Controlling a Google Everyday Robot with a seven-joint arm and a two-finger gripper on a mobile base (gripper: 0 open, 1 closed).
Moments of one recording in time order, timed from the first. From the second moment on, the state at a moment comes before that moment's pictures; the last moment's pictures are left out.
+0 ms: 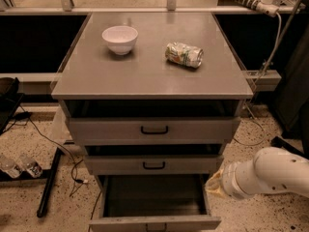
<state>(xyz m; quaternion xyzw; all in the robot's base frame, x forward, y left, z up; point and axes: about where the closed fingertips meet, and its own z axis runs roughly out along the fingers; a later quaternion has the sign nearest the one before) 0.428 -0.191 0.574 -0.57 0.79 0.09 0.22</state>
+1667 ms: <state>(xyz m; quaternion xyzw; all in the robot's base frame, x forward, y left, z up) 0.427 -0.195 0.393 -0.55 0.80 0.08 0.21</state>
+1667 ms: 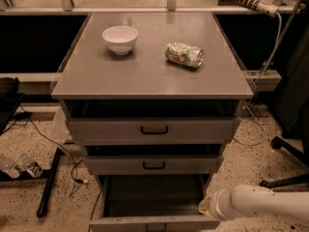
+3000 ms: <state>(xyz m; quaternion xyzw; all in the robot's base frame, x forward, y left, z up) 0.414 -0.208 0.285 -0.52 0.83 0.09 0.19</state>
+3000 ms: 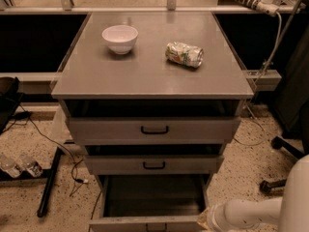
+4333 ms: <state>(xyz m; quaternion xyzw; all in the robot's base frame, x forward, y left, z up) 0.398 -0.195 0.176 -0.51 0.82 0.15 0.20</state>
